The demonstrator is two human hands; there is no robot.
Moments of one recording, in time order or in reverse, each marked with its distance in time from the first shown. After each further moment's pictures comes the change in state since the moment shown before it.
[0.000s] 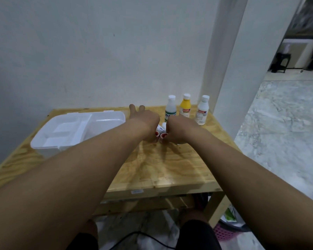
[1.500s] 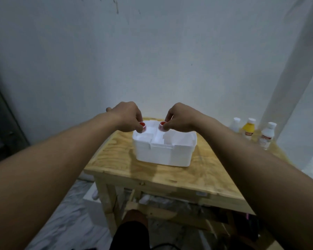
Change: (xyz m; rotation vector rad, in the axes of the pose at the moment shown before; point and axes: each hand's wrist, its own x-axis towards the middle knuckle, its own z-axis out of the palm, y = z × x) left_hand -0.157 -0.226 -0.003 -0.497 0.153 -0.372; right_hand 0.003 -0.192 -0.075 0.332 0.040 -0.322
